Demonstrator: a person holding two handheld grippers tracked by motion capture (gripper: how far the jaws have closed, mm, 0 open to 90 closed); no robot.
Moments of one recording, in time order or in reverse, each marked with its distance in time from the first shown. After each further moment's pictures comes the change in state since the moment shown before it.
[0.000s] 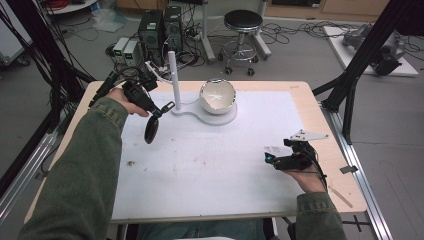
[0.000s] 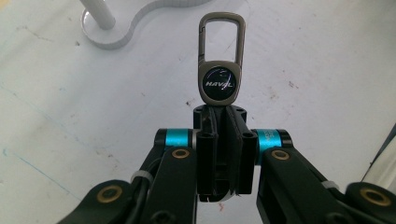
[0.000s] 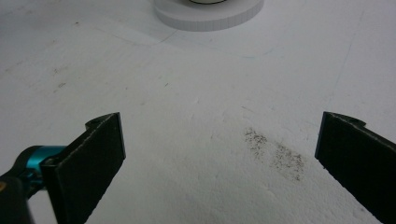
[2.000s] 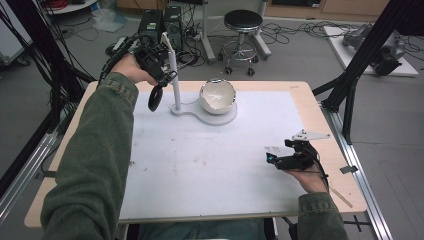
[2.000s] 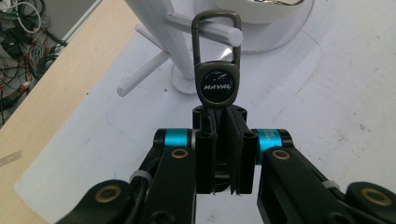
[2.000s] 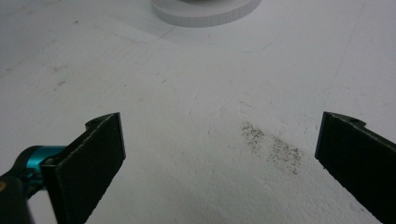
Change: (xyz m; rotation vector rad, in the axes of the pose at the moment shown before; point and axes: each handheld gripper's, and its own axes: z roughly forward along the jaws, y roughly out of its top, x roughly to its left) left arm 0.039 0.075 -0.009 0.052 0.190 0.028; right arm -0.006 -0.002 -0.001 0.010 0.010 0.021
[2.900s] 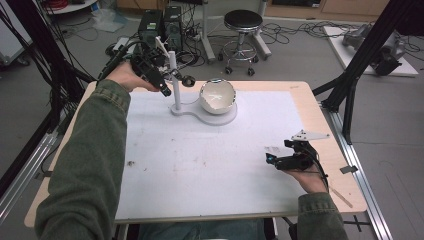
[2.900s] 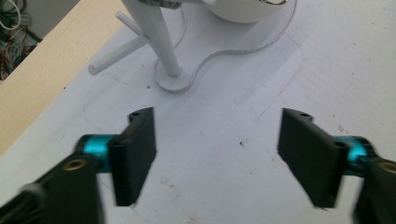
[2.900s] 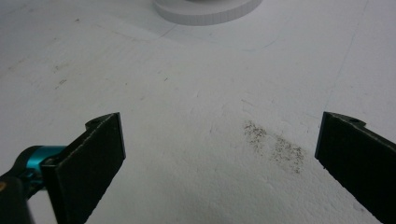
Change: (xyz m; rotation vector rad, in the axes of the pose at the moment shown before) left arm -0.007 -0.023 0.001 -0.055 -0.061 -0.043; right arm 0.001 0.000 0.001 0.004 0.004 -0.001
